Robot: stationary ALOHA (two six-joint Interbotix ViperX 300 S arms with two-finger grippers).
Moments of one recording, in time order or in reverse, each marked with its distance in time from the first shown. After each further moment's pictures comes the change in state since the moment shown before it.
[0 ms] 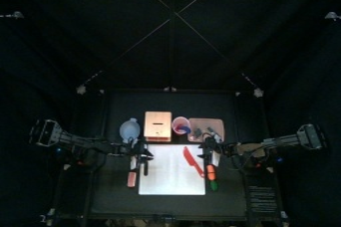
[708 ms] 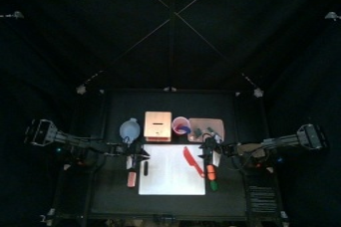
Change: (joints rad) left arm 0.002 -0.057 0.060 -0.002 0.002 -0.003; right arm 0.000 0.000 0.021 0.003 -0.002 0.000
